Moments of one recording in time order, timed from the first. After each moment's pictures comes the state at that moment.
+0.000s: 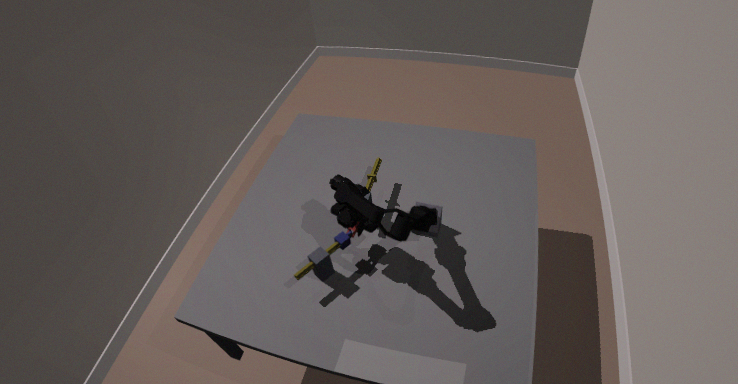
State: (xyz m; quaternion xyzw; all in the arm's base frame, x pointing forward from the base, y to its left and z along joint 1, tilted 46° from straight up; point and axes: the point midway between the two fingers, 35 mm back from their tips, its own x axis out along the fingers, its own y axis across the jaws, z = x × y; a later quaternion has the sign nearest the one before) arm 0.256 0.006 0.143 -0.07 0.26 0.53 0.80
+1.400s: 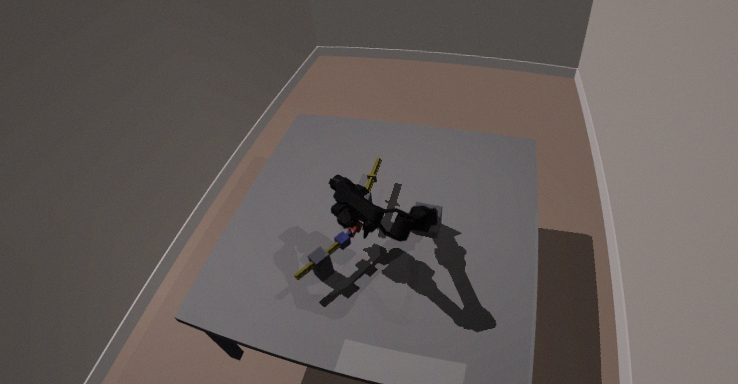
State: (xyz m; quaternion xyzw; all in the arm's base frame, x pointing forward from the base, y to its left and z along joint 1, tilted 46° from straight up) arm 0.254 0.005 0.143 -0.07 0.28 0.53 0.80
